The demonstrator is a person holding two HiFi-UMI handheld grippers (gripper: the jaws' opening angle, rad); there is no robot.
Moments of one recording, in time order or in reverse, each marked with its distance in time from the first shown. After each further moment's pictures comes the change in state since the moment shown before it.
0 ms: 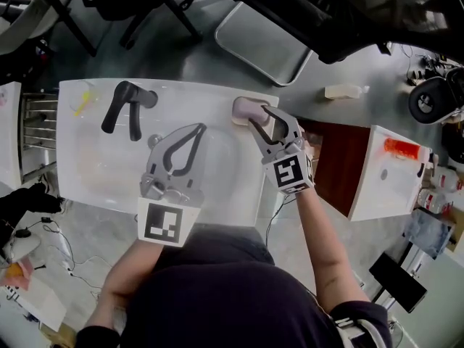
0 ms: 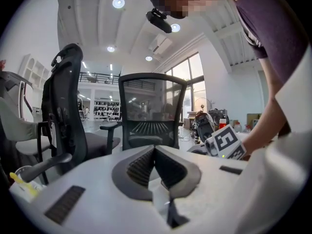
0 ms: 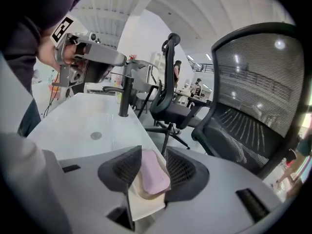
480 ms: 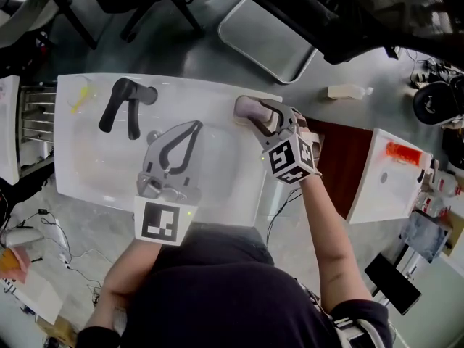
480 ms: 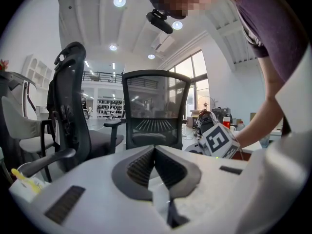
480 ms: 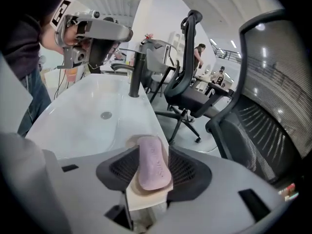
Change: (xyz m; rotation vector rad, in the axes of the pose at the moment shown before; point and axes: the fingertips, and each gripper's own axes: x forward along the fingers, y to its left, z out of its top) left arm 0.003 0.011 -0.011 -0.022 0.017 0.039; right arm 0.028 0.008 -0.024 -0.143 0.214 0.174
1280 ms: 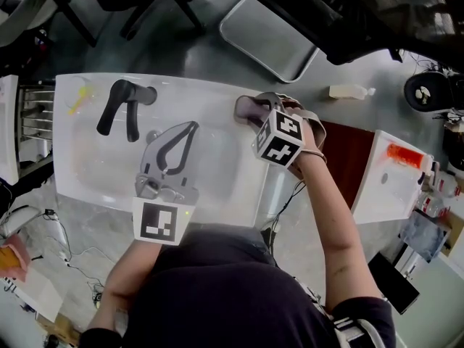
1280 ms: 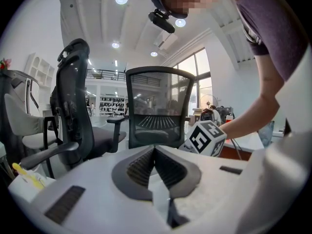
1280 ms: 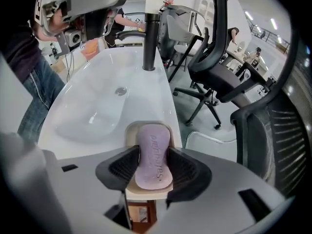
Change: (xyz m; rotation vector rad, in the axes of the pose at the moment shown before) left arm 0.002 0.011 -0.013 -0.020 0.025 0.025; right arm 0.031 0.010 -0.017 -0.155 0.332 0.263
